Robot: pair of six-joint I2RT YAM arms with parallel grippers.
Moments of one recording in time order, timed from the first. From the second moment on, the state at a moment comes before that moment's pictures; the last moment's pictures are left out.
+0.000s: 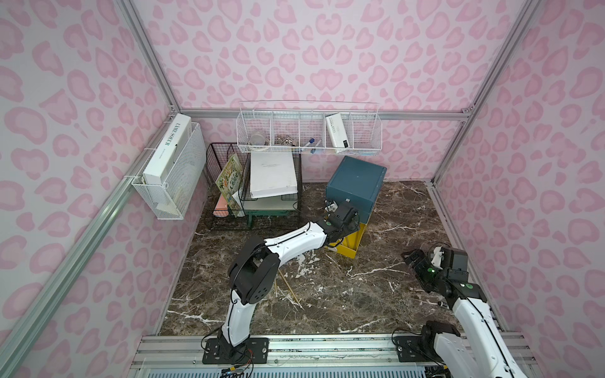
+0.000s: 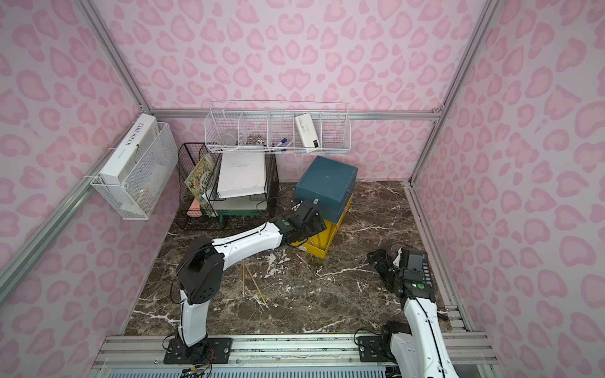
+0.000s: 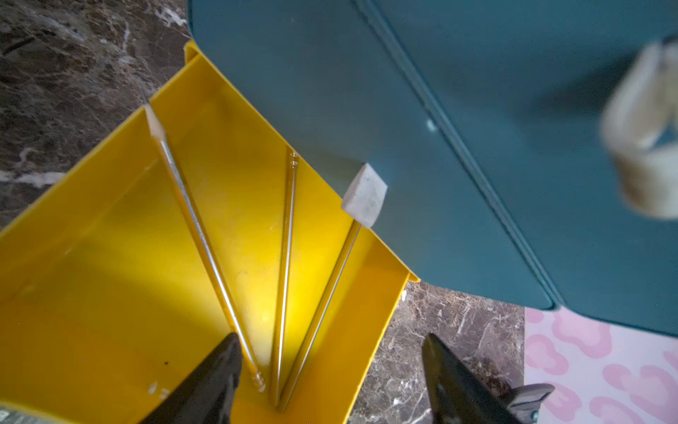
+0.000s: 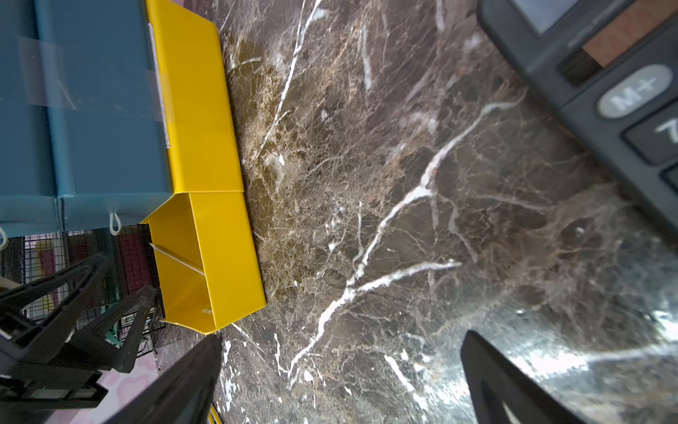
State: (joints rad) left arm -0.82 2.02 1.61 -0.40 -0.20 -1.10; right arm -0.13 0.78 0.44 -0.49 -0.36 0.79
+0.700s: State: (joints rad) left arm -0.77 1.95 1.61 -0.58 -0.21 -1.01; right arm -0.13 0.78 0.44 -0.49 -0.36 0.79
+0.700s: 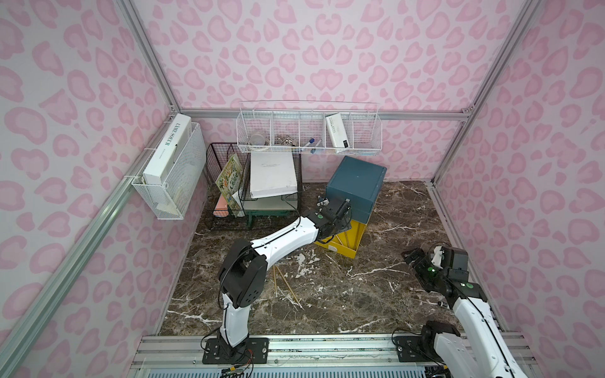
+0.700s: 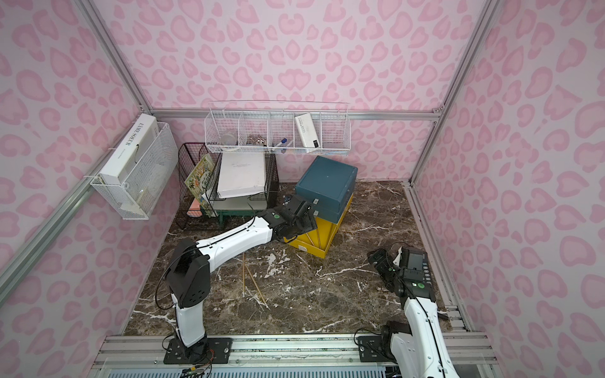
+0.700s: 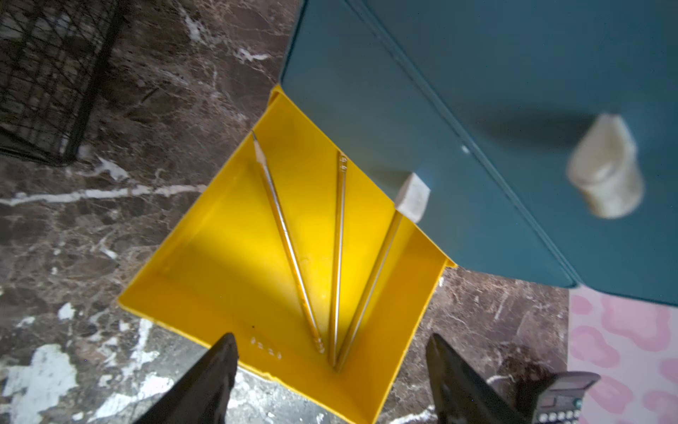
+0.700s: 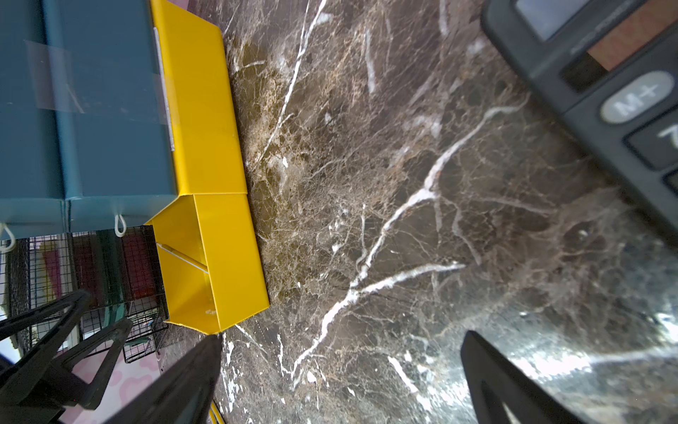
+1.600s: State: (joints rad) left arm -0.73 2.16 1.63 -0.31 -0.10 -0.86; right arm -0.13 0.77 0.44 -0.51 -0.35 0.79
